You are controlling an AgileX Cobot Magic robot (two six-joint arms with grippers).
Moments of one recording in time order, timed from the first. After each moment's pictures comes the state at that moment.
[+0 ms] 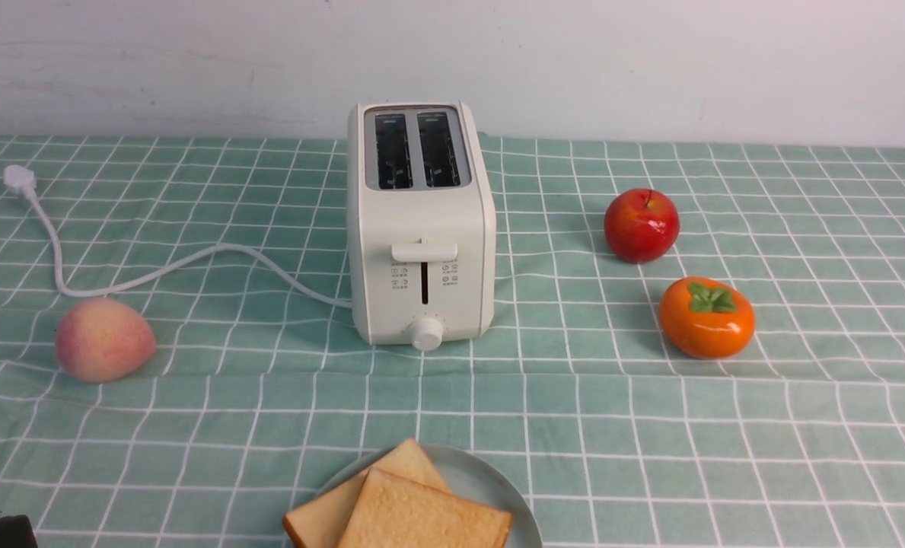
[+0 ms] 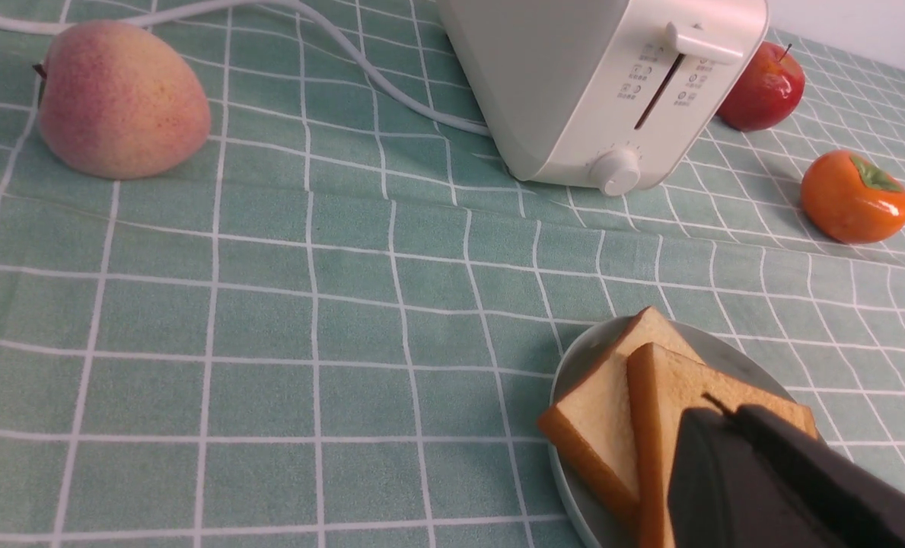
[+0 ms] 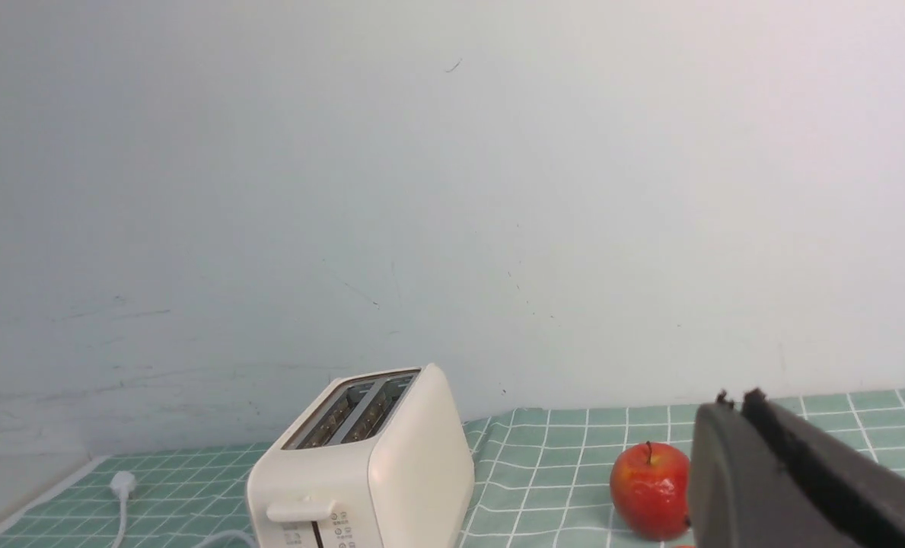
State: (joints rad) right arm 0.51 0.03 -0.41 -0.68 0.33 0.83; left arm -0.33 0.22 -0.35 -0.07 0.58 -0.40
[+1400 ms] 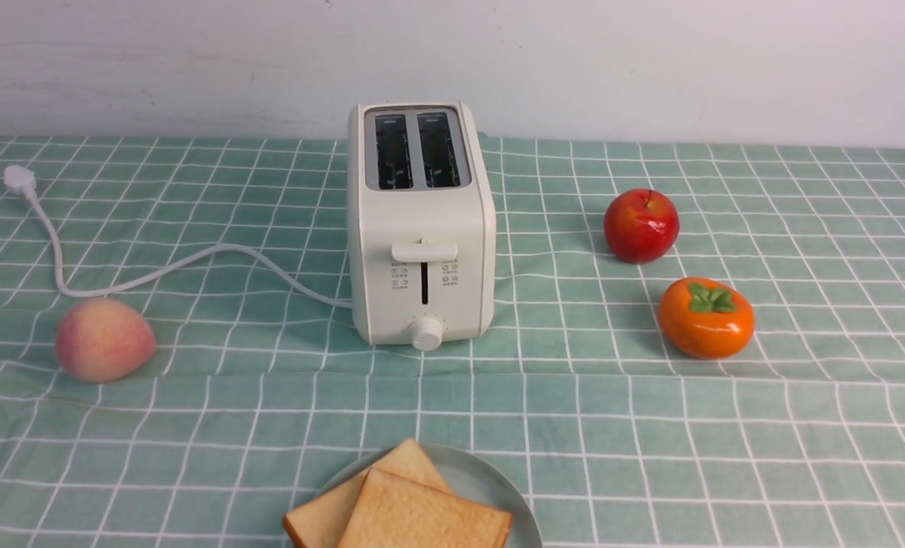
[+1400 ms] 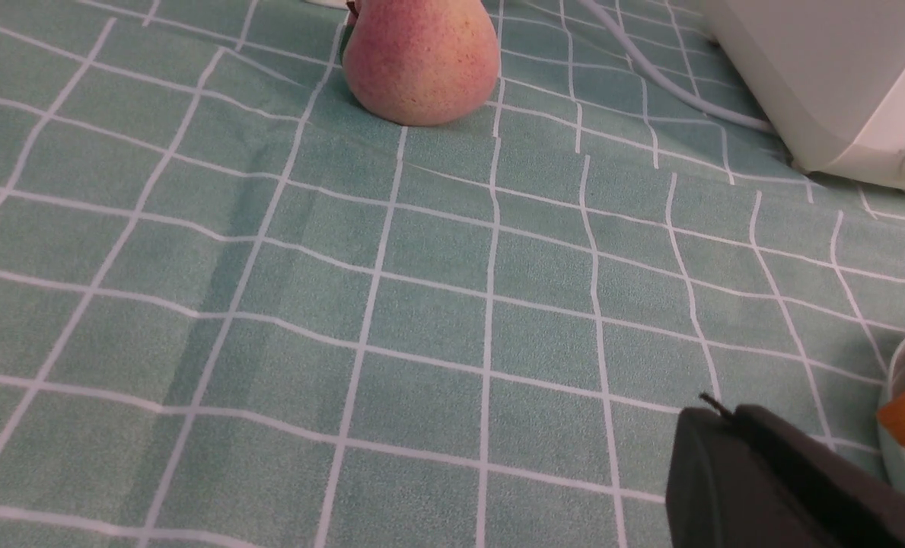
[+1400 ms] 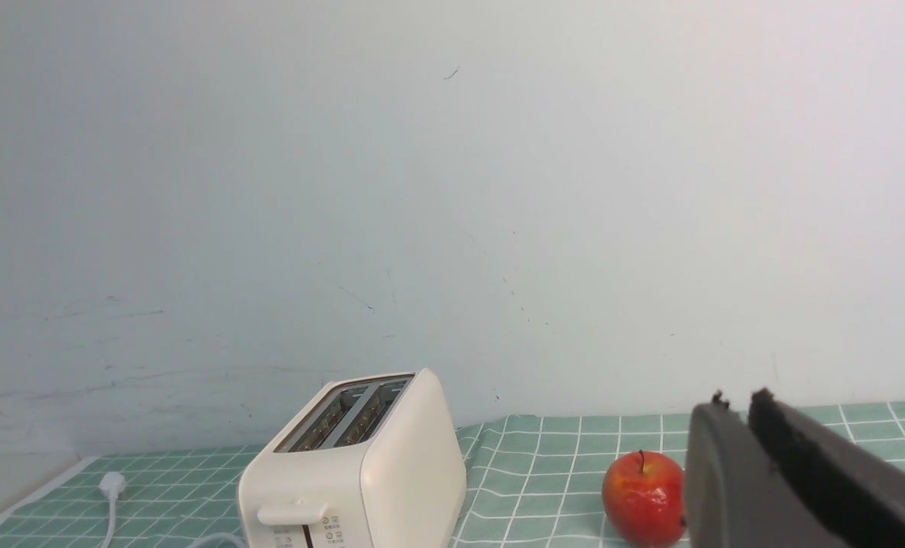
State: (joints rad) right arm 0.51 0.03 -0.41 -0.70 0.32 0.83; left arm -0.06 -0.01 0.03 -0.02 0.39 -0.32
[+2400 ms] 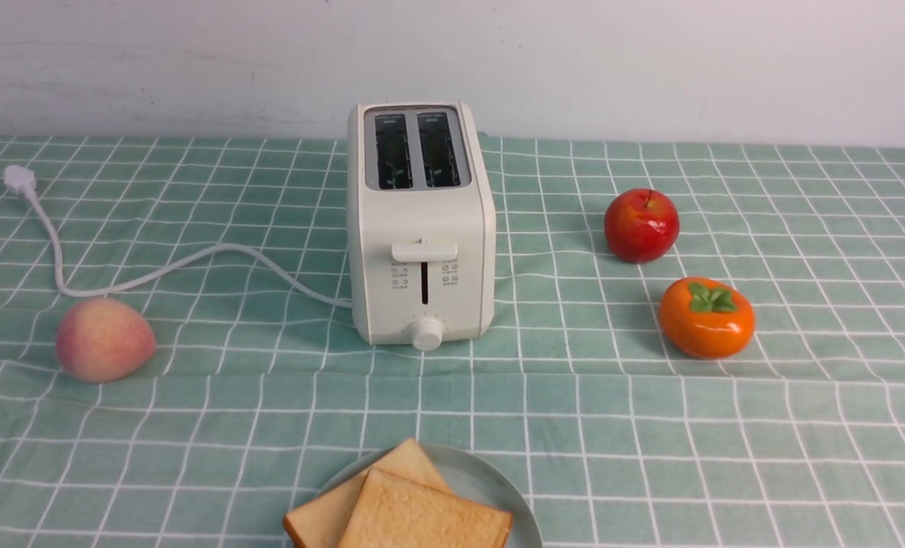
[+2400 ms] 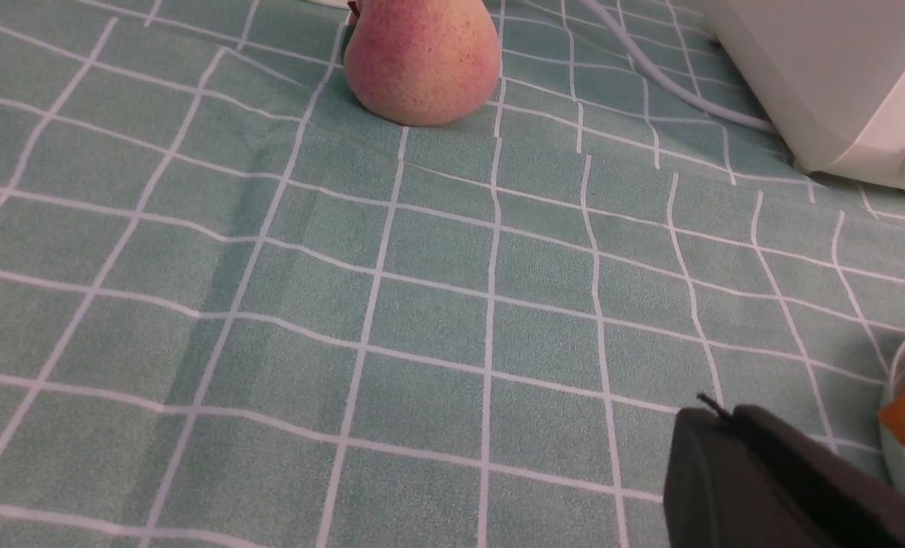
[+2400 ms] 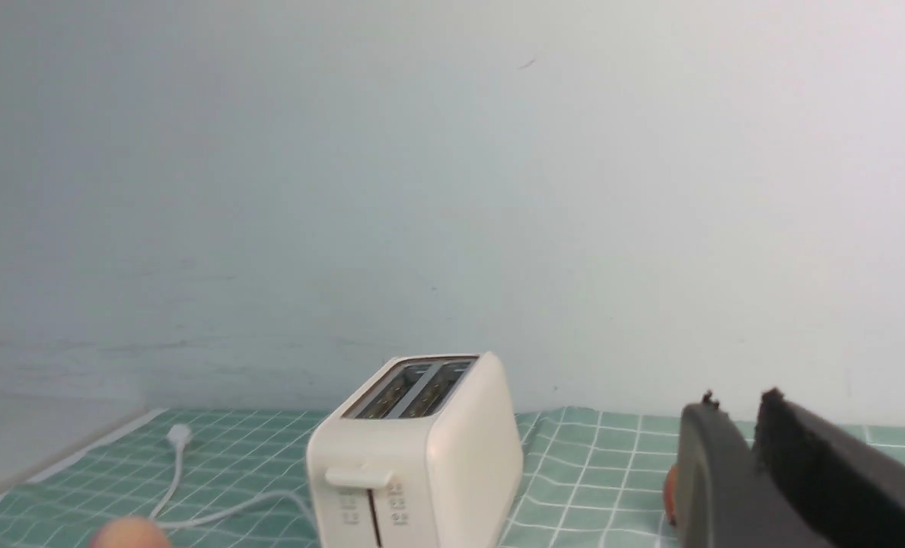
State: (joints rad) right arm 0.51 0.03 -0.41 -0.36 0.26 0.46; left arm -0.06 -0.01 0.03 -0.02 0.39 -0.32
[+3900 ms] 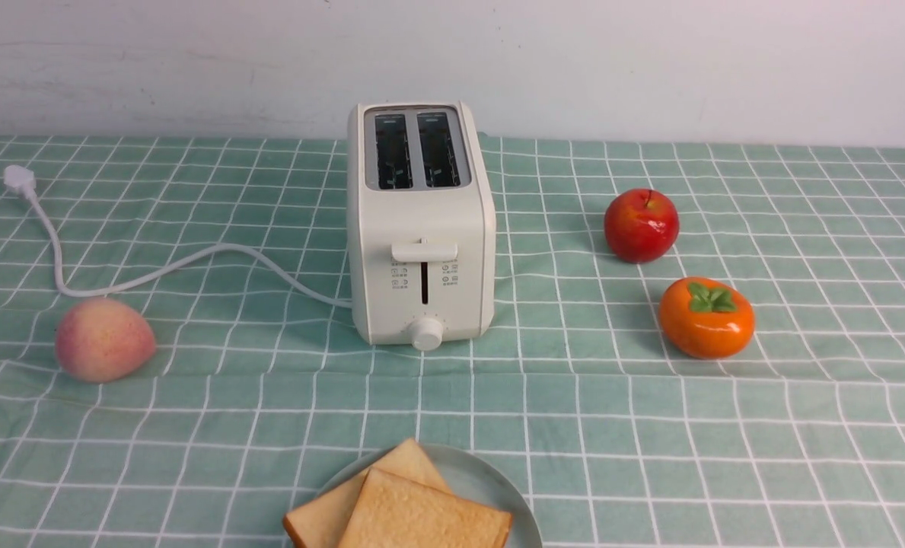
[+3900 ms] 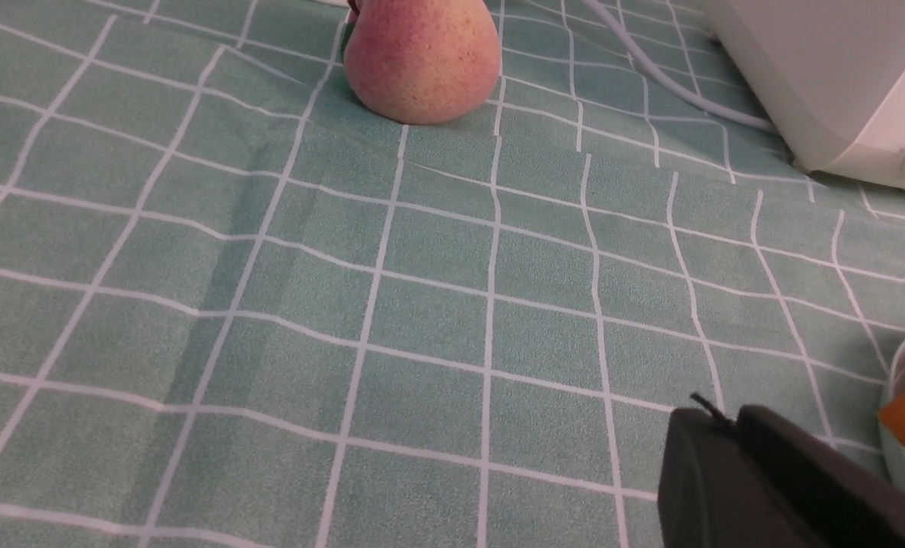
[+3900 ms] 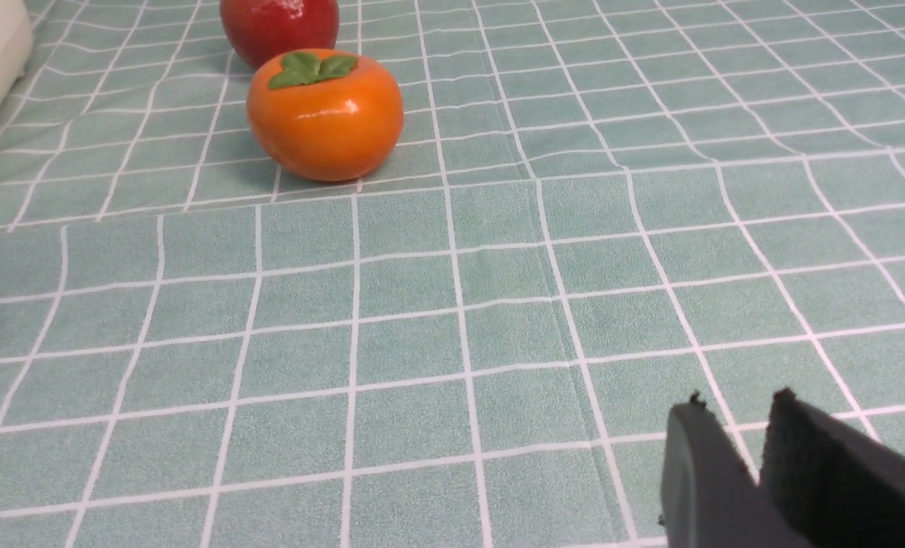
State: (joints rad) right arm -0.06 -0.01 0.02 -0.03 0.38 0.10; left arm -0.06 -0.01 0.03 -0.02 0.39 -0.33
